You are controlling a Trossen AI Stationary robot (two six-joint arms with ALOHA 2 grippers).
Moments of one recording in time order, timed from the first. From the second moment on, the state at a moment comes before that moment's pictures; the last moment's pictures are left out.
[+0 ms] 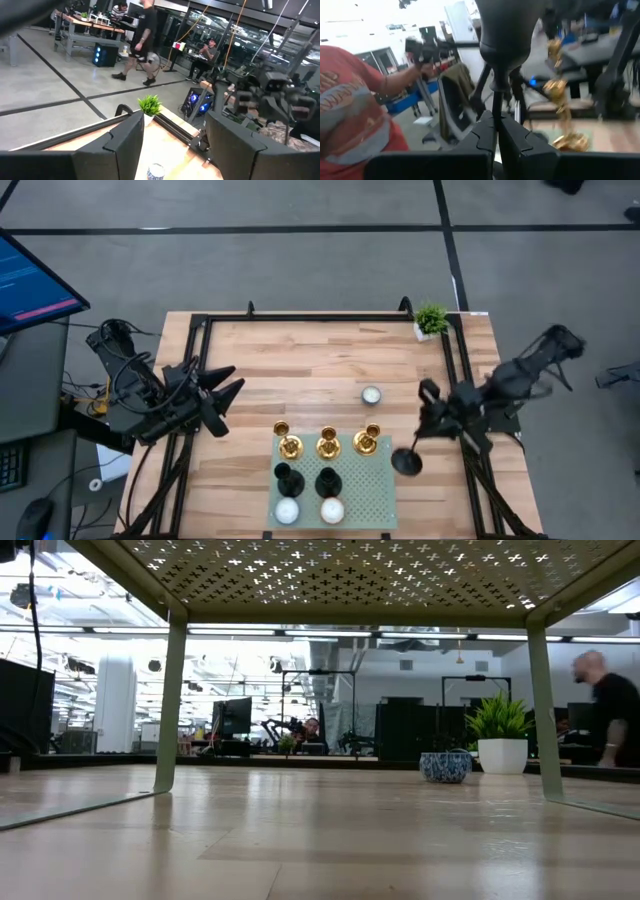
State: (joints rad) left arm -0.93 0.86 1.17 -0.11 -1.54 -0.32; right arm 0.61 0.76 0.83 -0.01 0.12 0.29
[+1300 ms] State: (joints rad) left arm -0.93 0.86 1.17 -0.11 -1.54 -0.32; right arm 0.90 1.38 0.98 0.05 0.89 0.44
